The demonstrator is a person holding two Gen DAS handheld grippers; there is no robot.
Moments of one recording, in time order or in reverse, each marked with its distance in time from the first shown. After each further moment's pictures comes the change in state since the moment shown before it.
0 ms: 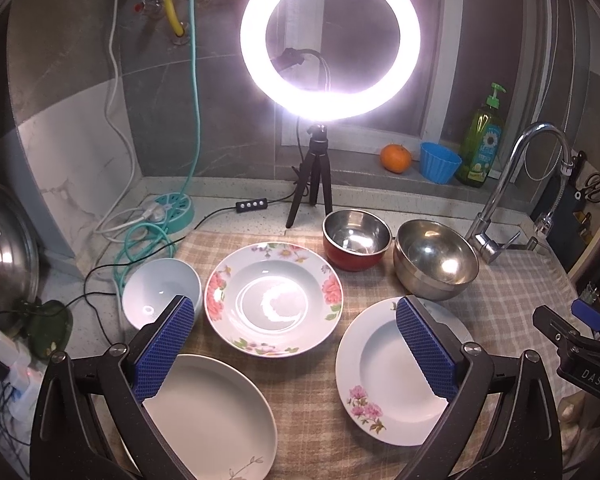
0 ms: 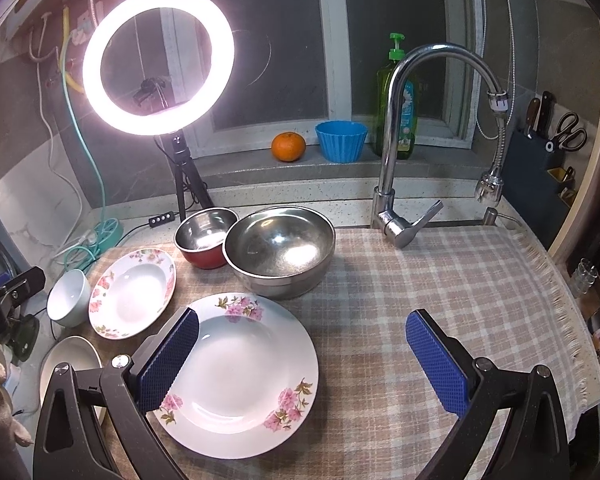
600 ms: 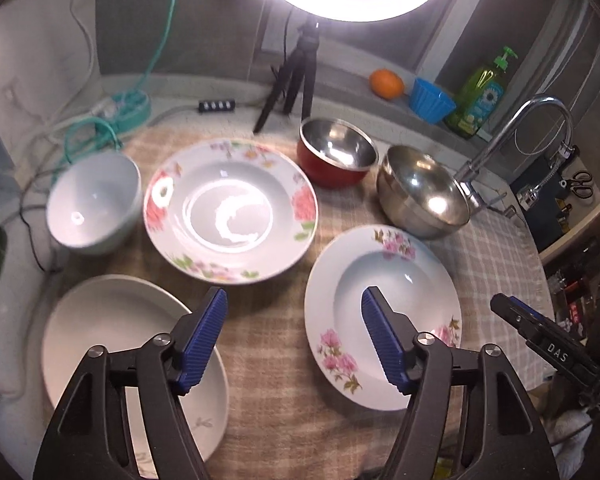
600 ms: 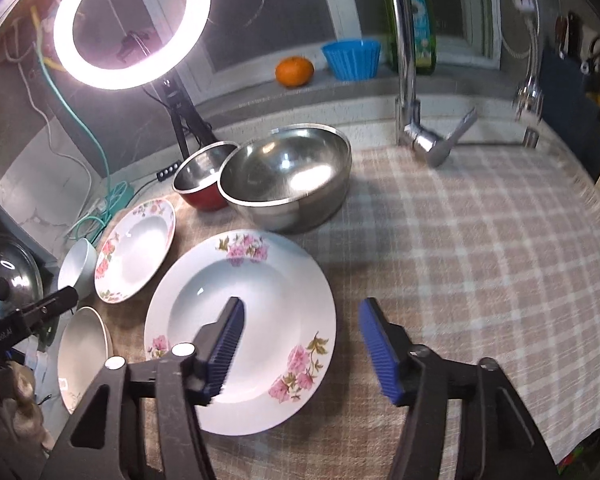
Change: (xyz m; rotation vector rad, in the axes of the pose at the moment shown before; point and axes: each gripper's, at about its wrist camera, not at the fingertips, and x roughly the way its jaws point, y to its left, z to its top) left arm 0.061 0.007 -0.037 -0.125 0.302 -0.178; right arm 0.060 -0.024 -0.028 0.092 0.239 0.149
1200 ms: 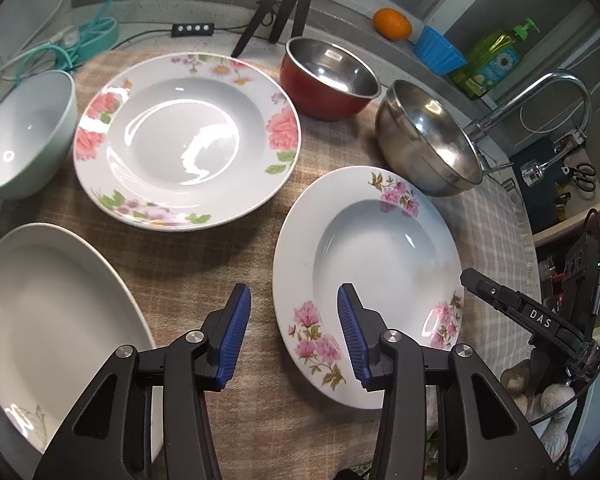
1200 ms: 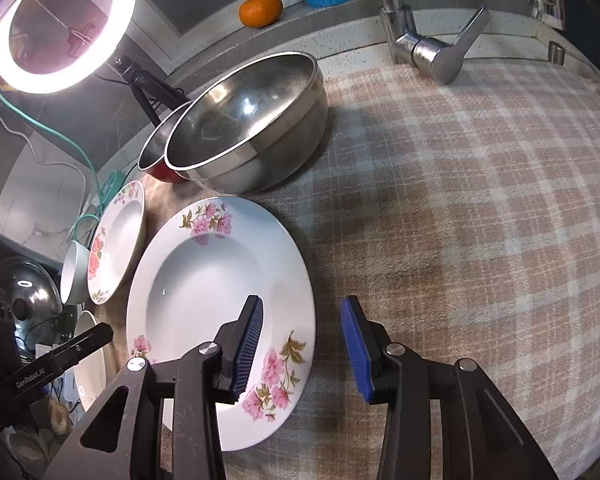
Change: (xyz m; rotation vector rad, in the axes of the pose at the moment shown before) left arm 0.055 -0.003 -0.009 -0.057 0.199 -0.074; right arm 0.056 -0.033 0.000 0.131 0.193 0.120
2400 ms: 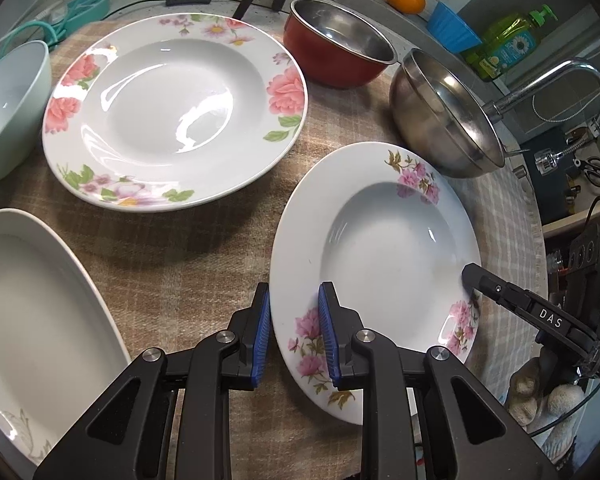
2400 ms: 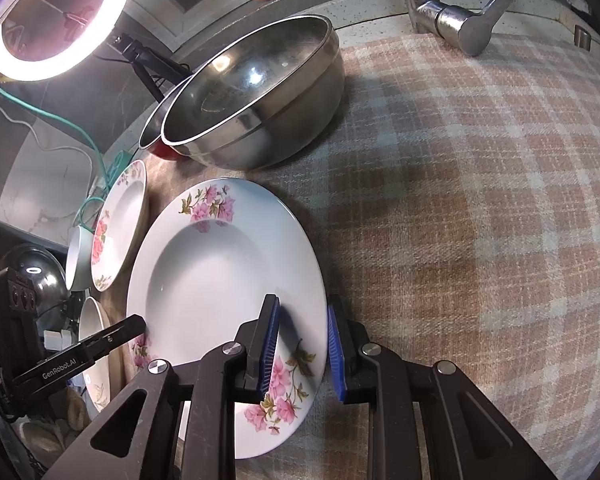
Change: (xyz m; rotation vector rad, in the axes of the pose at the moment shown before) left arm 0.022 0.002 0.004 -0.003 0.074 0.005; right arm 0.023 0.002 0.001 -0.018 0.085 0.051
